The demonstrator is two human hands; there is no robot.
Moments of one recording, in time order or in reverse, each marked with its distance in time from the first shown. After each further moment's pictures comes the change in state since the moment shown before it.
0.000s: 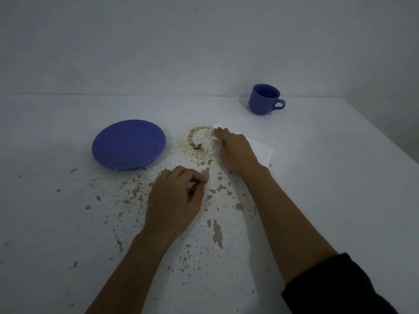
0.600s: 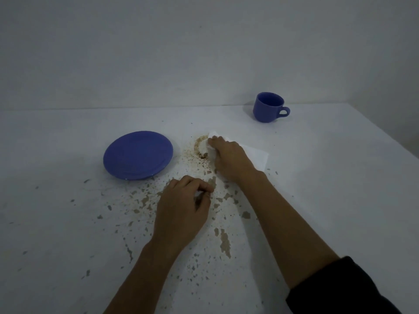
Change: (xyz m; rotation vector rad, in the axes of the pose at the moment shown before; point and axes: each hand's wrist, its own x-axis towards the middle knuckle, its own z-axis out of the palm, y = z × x) left_hand 0.001 0.003 -0.001 -0.016 0.002 0.002; right_hand 0.003 -0.019 0.004 -0.006 -0.024 -0.100
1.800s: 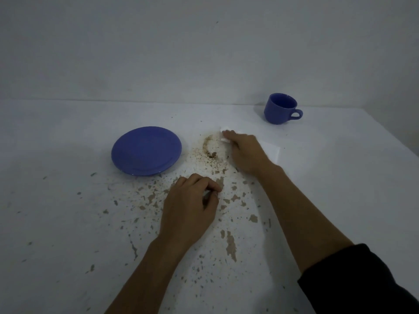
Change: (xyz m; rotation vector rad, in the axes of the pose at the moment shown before) left_hand 0.002 -0.003 0.002 0.003 -0.004 -0.011; right_hand 0.025 0.028 -0.007 0.125 0.011 0.045
